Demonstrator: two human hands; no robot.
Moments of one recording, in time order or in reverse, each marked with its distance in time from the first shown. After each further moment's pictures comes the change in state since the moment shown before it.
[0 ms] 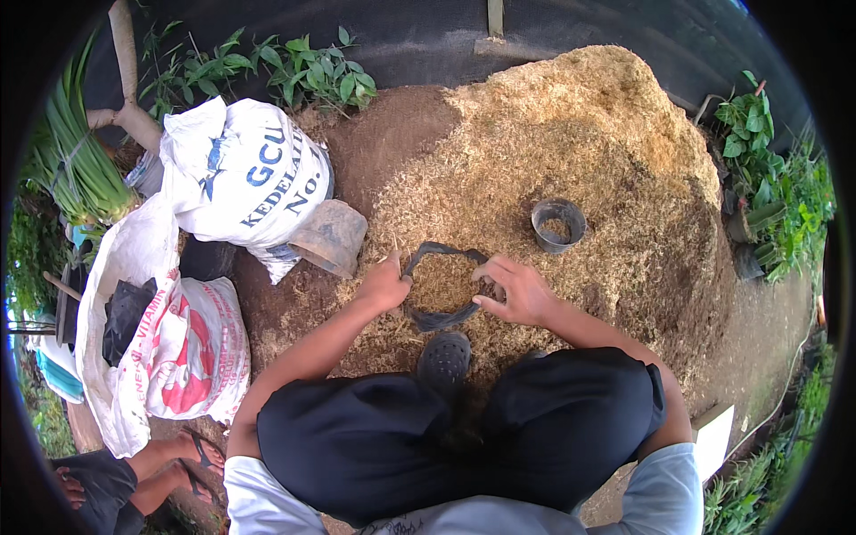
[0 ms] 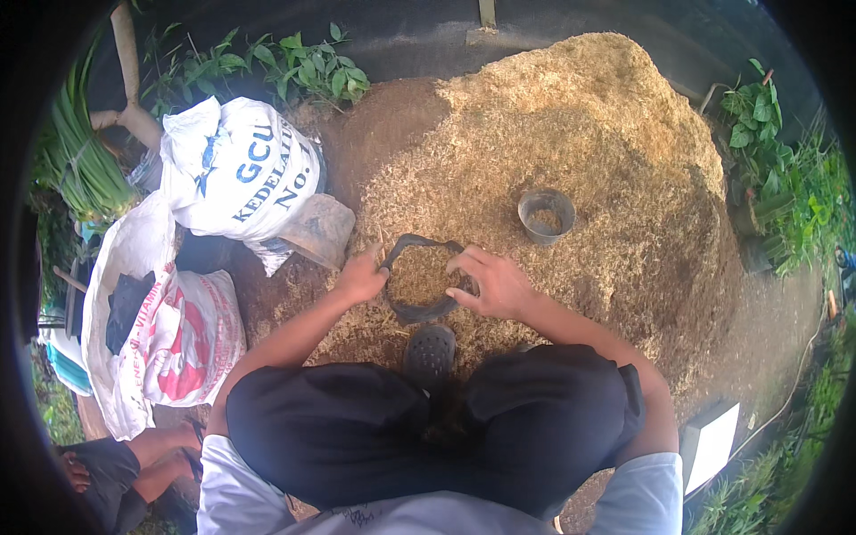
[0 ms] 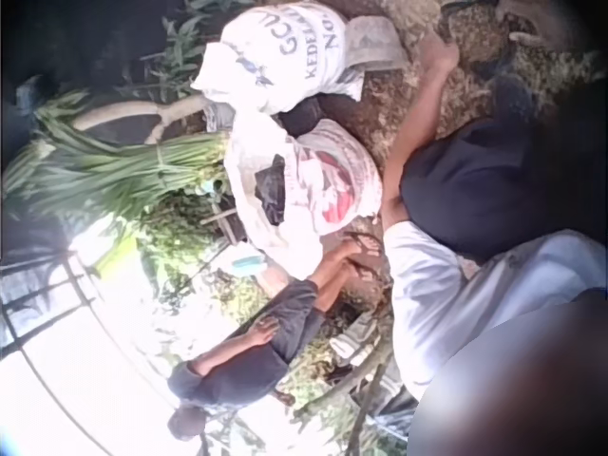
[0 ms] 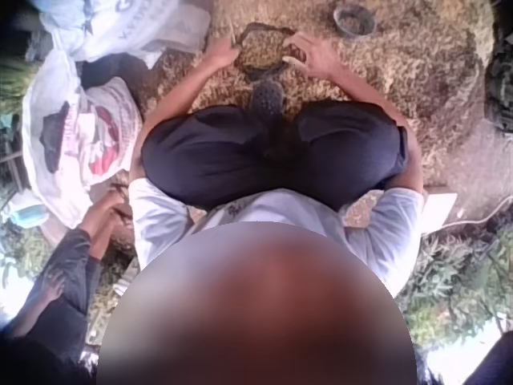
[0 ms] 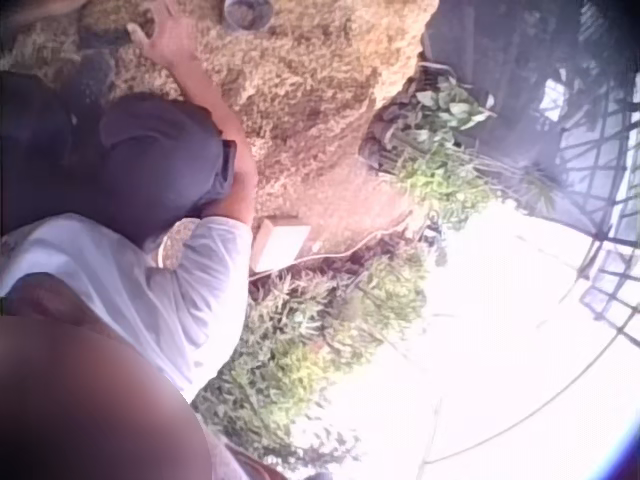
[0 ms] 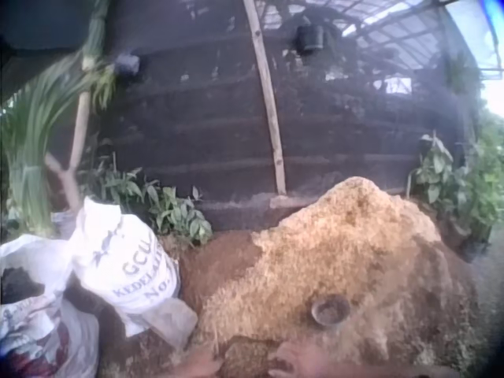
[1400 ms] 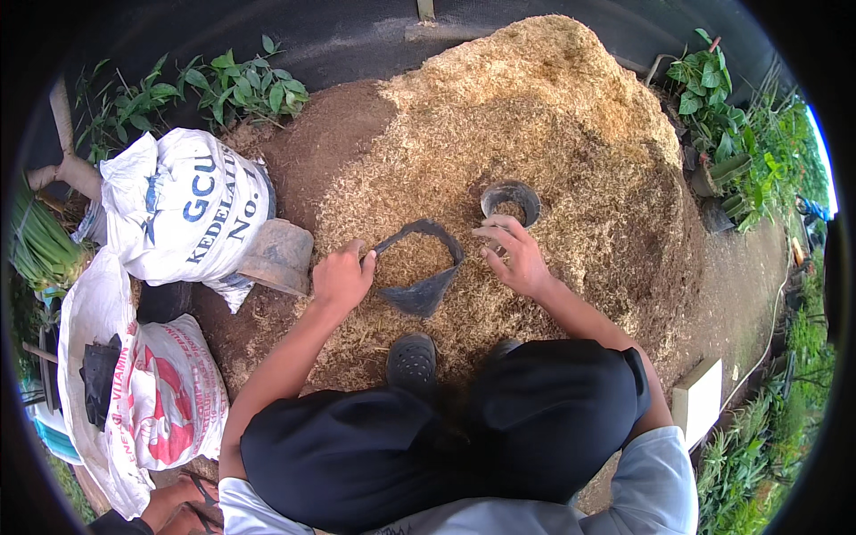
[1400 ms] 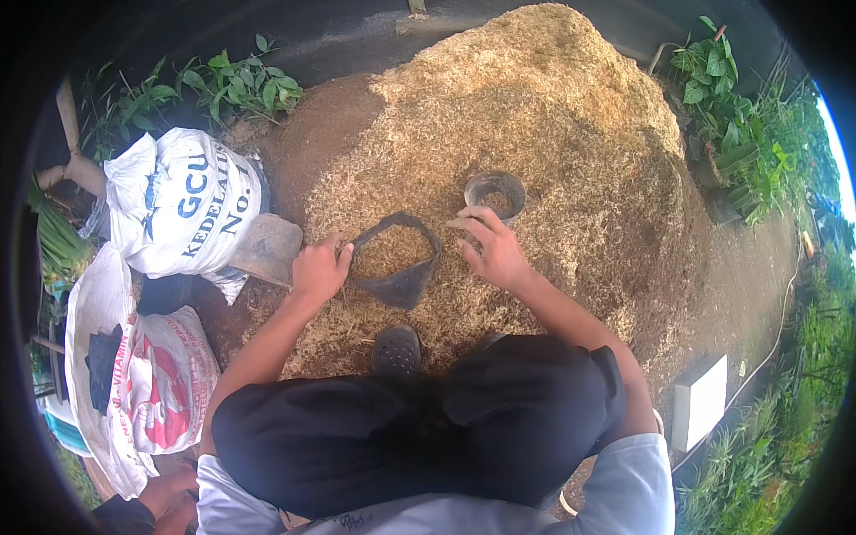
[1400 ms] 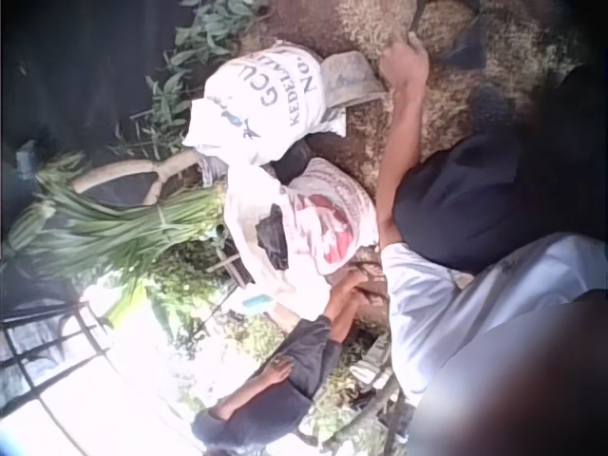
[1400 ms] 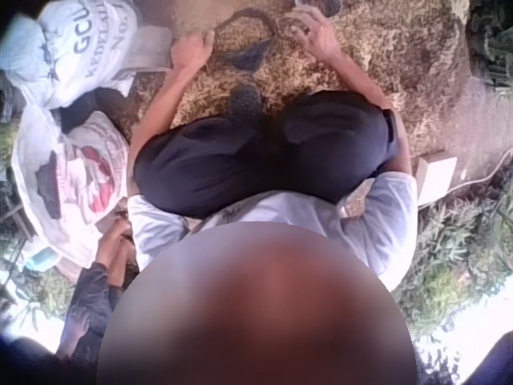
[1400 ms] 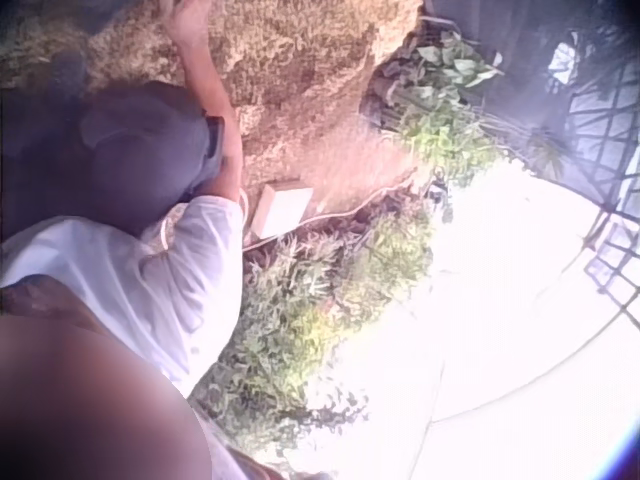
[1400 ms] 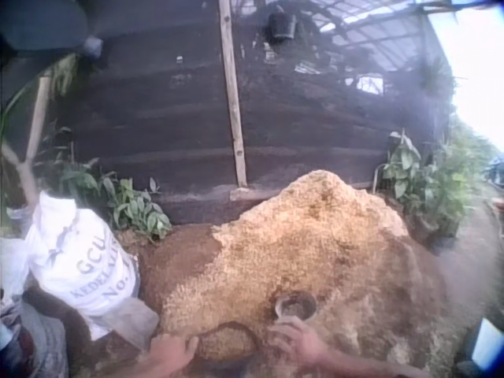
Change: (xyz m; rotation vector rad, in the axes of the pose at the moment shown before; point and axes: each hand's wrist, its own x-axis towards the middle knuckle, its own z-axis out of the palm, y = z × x) left_hand 0.027 0.035 0.001 0.322 0.293 0.194; right_hand -0.030 0.074 -0.012 0.011 0.540 0.042
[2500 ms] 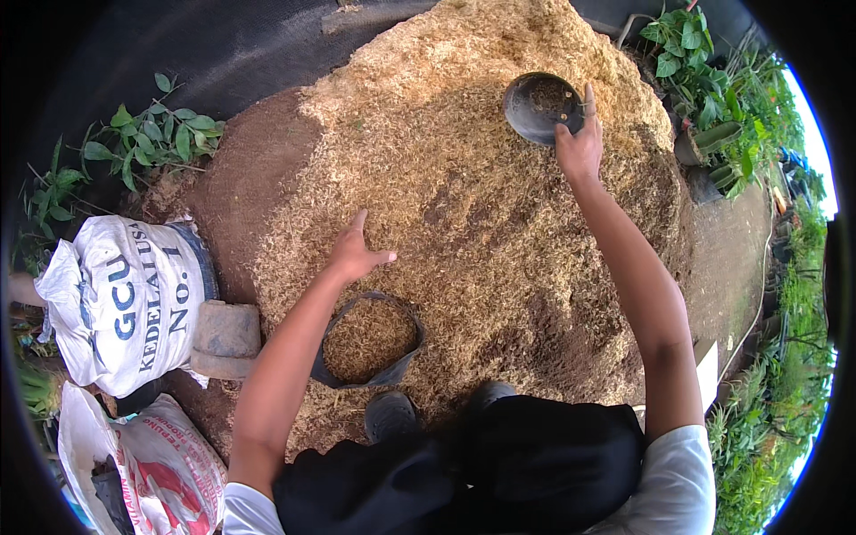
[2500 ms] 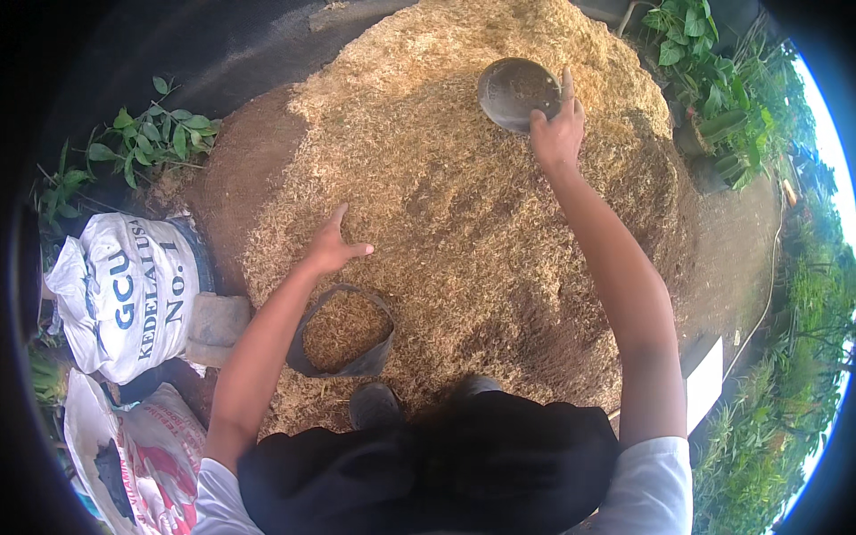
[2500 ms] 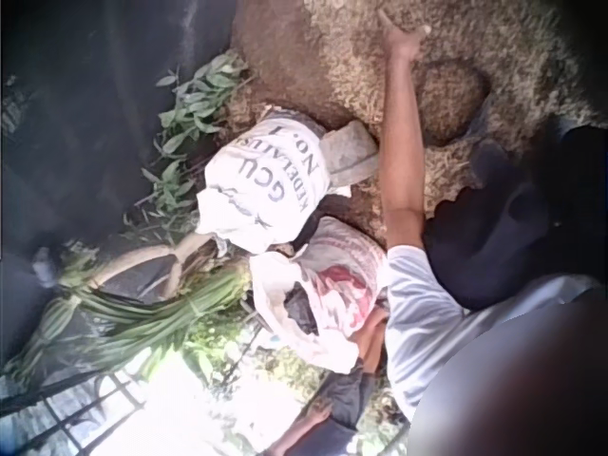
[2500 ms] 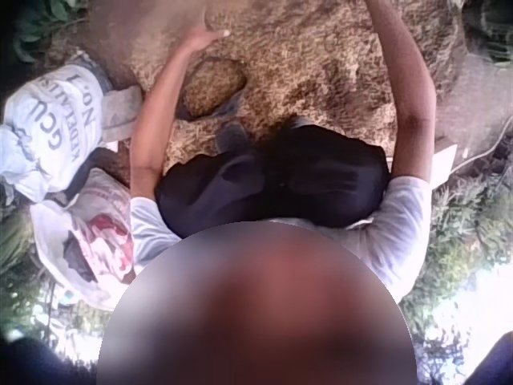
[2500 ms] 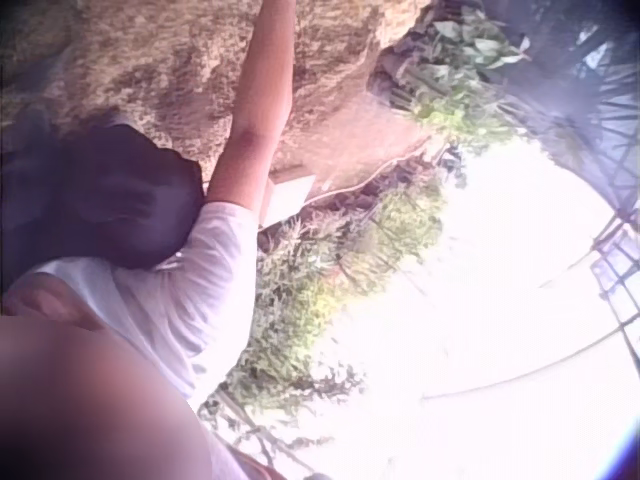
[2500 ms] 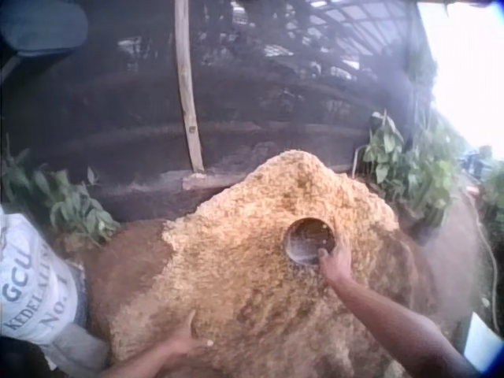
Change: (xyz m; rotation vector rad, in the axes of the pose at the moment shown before) left_hand 0.205 0.086 0.077 -0.188 -0.528 -0.089; right_hand 0.148 0.216 -0.126 -0.388 0.610 0.795
